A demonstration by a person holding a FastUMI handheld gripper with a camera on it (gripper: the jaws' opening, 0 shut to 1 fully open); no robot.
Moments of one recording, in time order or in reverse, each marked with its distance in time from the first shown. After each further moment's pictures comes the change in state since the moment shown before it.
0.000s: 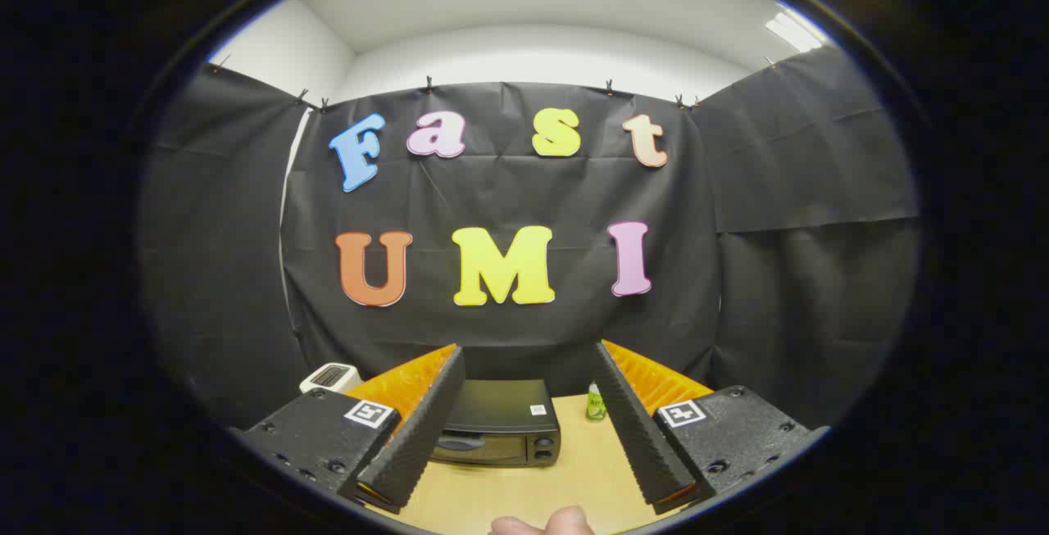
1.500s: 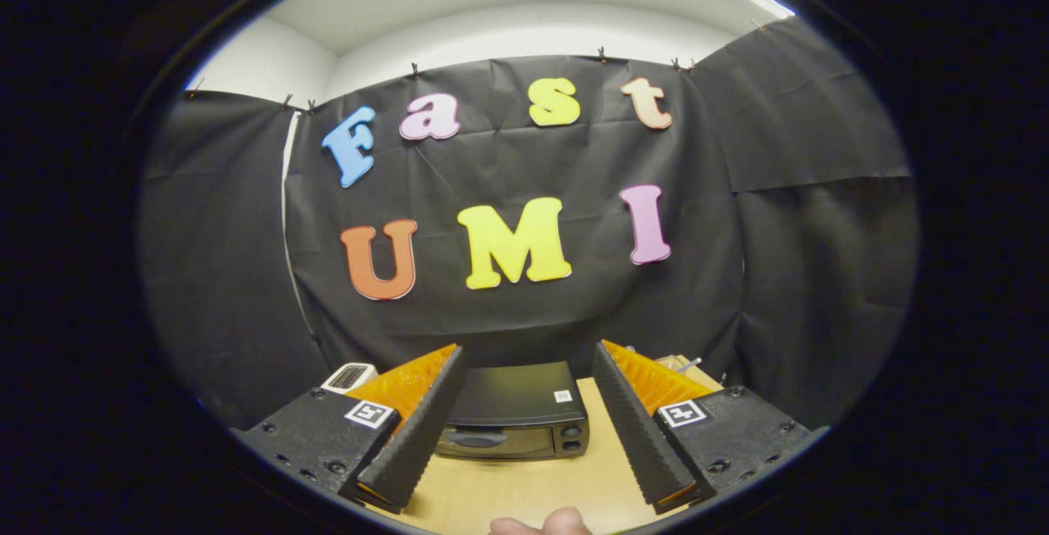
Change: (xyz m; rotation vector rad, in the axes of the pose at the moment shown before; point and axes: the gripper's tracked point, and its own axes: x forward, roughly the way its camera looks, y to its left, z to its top) arm 0.047 0.016 -0.037 0.106 0.102 0.071
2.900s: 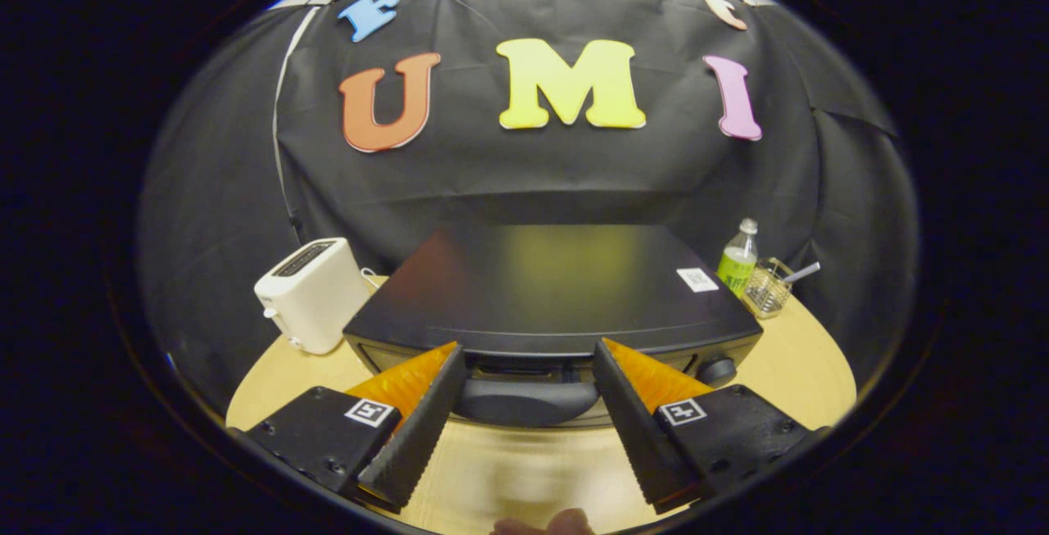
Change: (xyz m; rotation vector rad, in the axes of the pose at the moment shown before) arm 0.199 0.065 -0.276 -0.090 0.366 0.007
